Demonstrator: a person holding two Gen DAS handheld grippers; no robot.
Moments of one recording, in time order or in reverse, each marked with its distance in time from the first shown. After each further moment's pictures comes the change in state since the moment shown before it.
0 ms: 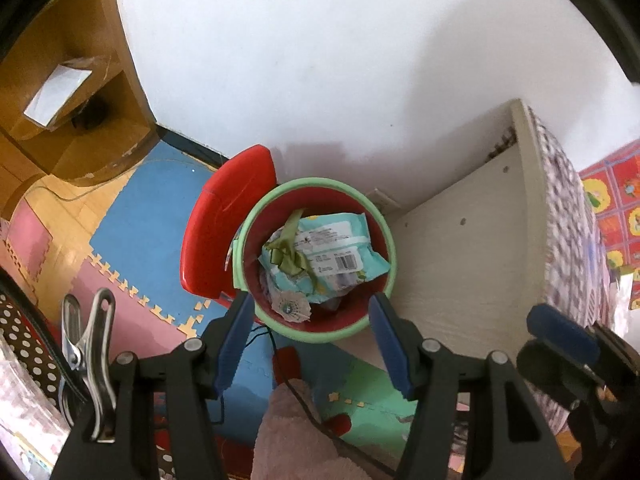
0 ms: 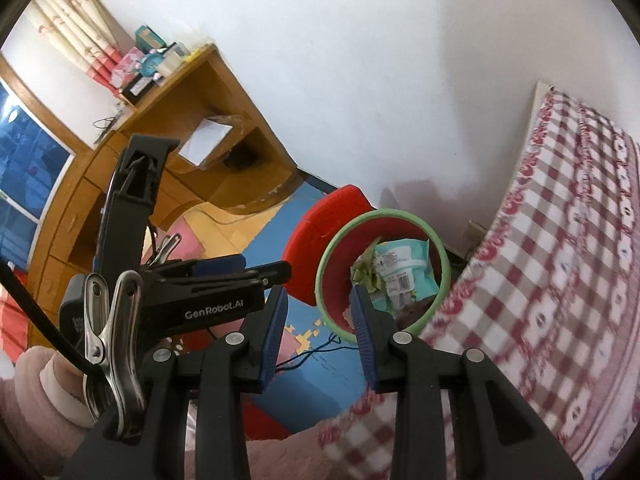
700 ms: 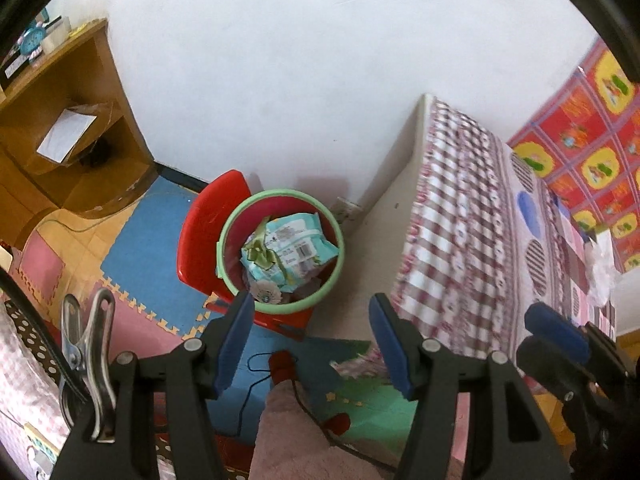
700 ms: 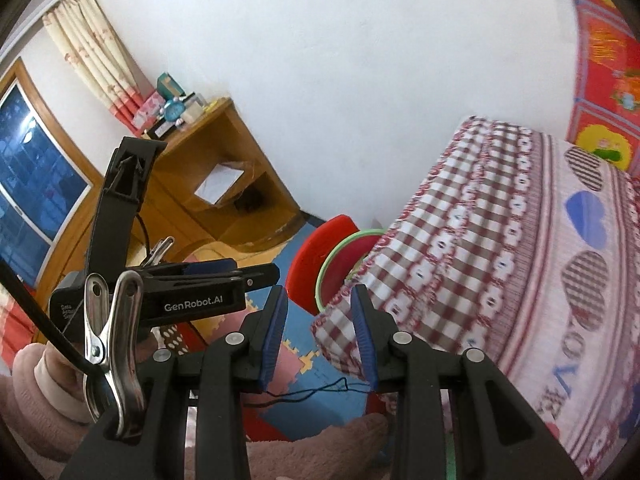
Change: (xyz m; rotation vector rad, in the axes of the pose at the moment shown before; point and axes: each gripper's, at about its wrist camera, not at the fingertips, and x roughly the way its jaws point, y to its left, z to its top) left arm -0.103 -0.082 -0.071 0.094 -0.116 0.013; right arm -0.143 -0.015 -0.090 0.035 -0.206 -0.006
